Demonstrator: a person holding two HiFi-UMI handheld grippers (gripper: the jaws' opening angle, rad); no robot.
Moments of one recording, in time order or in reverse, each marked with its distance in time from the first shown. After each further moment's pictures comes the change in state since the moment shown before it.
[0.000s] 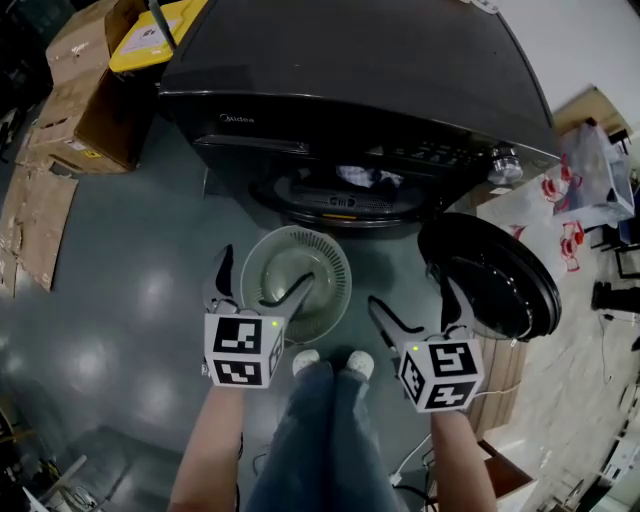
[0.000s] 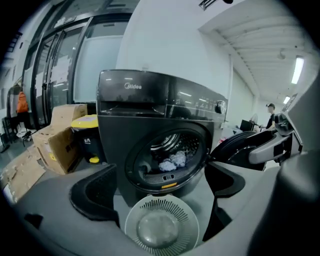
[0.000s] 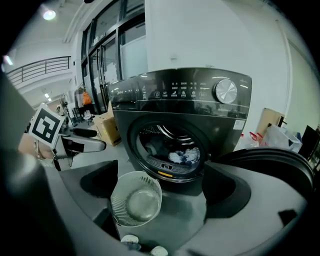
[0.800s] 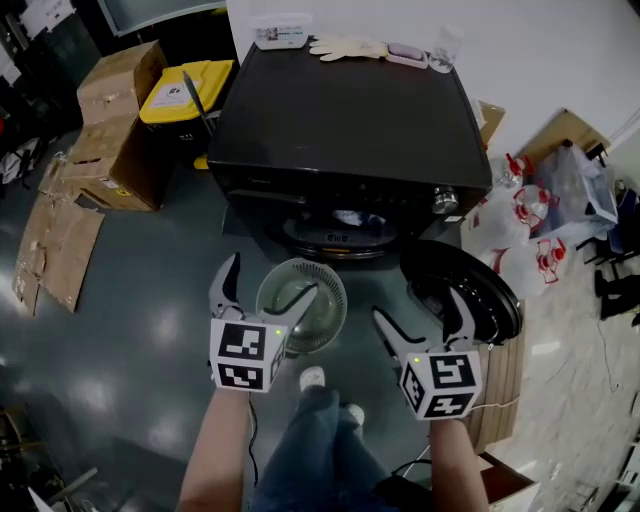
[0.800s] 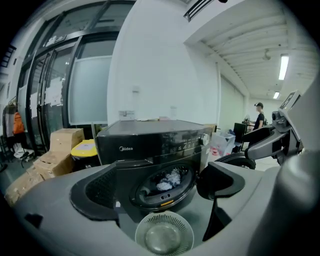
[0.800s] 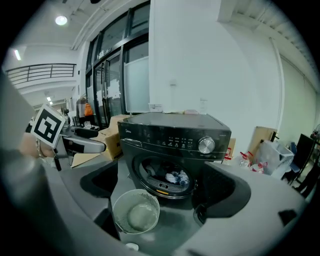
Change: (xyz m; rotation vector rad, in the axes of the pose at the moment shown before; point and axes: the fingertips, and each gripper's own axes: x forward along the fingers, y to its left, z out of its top) left arm -0.109 -0.035 0.142 0.109 -0.110 -0.022; right arm -0.137 0.003 0.114 -0.015 -0.153 -0.036
